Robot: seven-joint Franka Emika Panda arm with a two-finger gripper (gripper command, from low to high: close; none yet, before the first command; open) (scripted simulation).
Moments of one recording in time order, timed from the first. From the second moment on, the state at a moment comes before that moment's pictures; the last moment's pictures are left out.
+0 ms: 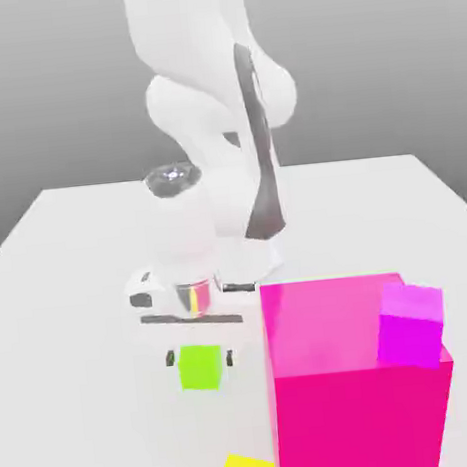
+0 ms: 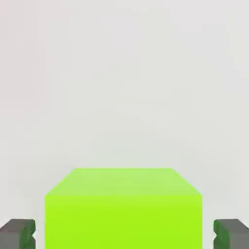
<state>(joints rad) -0.20 0.21 0.00 -2.96 0.04 3.17 0.68</state>
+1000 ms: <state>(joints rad) -0.13 0.04 -0.04 -2.45 0.25 2.46 0.90</state>
